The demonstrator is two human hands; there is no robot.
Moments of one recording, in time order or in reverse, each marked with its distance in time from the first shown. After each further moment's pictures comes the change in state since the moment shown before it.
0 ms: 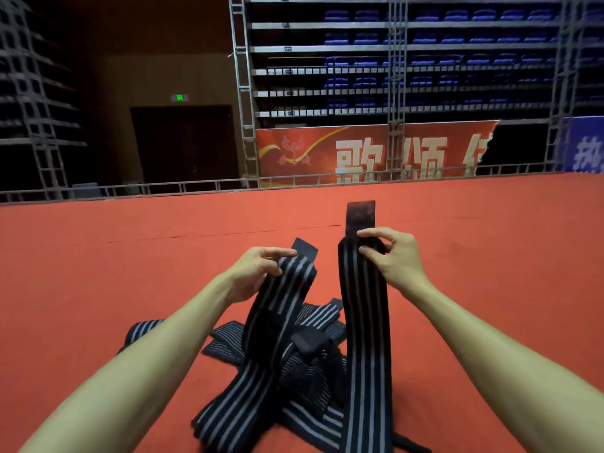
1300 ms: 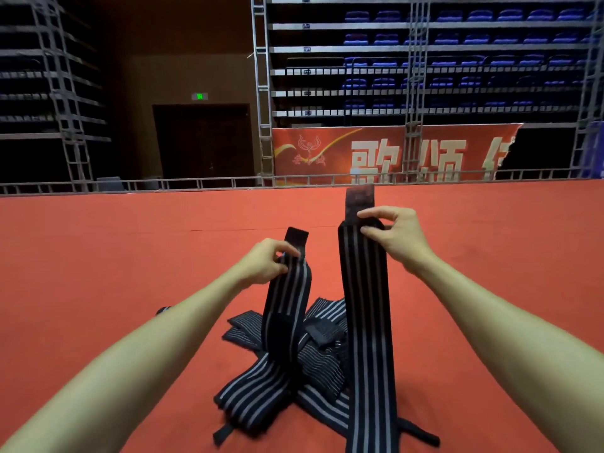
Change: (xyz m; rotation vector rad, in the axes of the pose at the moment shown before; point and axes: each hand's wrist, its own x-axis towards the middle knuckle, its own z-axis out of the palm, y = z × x) left_hand -0.028 0.009 -0.017 0.797 0.161 0.221; right_hand 0.017 -0.058 0.003 0.054 -0.110 0.056
